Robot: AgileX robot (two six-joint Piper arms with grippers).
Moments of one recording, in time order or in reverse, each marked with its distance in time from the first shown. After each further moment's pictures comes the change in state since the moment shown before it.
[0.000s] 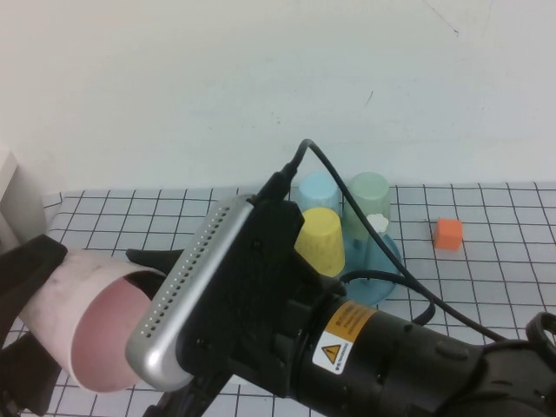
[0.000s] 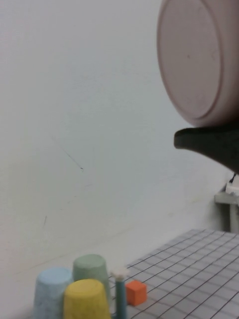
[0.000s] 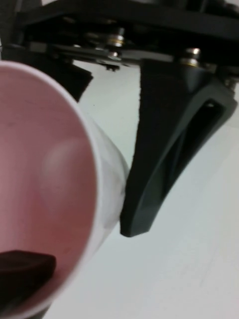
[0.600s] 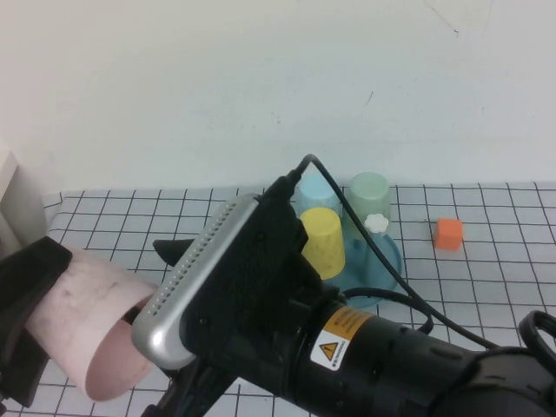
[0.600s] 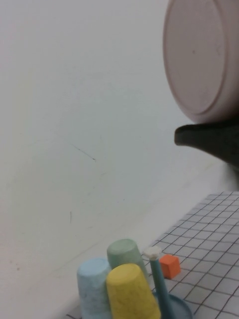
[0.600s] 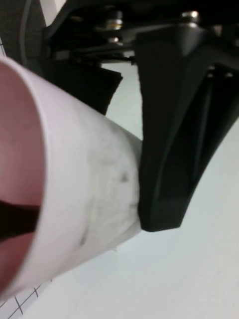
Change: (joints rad) right arm 0.000 0.008 0.000 0.115 0.027 0.002; left arm 0.000 0.000 0.000 -0.015 -0.027 0.223
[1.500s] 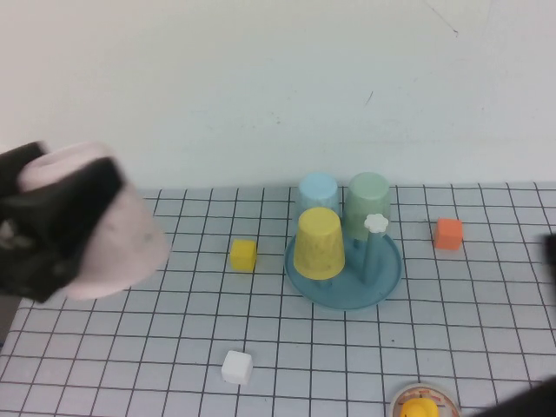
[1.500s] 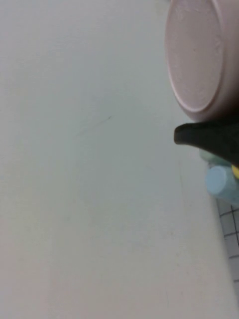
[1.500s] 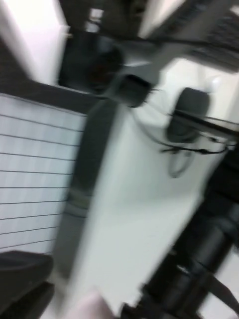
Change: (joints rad) right arm 0.000 -0.567 0.000 -0.260 0.819 -0.071; left arm 0.000 0.255 -0.270 -0.006 0.049 1.061
